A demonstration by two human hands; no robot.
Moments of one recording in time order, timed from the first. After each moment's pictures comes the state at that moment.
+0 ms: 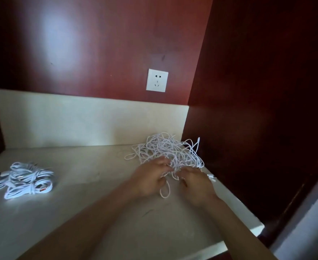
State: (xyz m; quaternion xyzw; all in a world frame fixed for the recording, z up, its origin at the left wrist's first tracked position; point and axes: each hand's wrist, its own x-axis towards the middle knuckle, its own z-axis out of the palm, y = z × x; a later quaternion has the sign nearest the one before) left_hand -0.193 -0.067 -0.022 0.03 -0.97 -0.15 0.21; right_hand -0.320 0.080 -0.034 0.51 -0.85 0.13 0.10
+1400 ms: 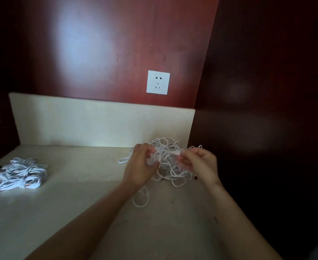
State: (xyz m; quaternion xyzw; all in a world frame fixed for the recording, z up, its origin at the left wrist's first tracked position) left_hand -0.260 -0.063 -0.026 0.26 -0.80 -0.30 0.45; right_hand -0.372 0.073 0.038 0.26 -0.59 0.73 -0.23
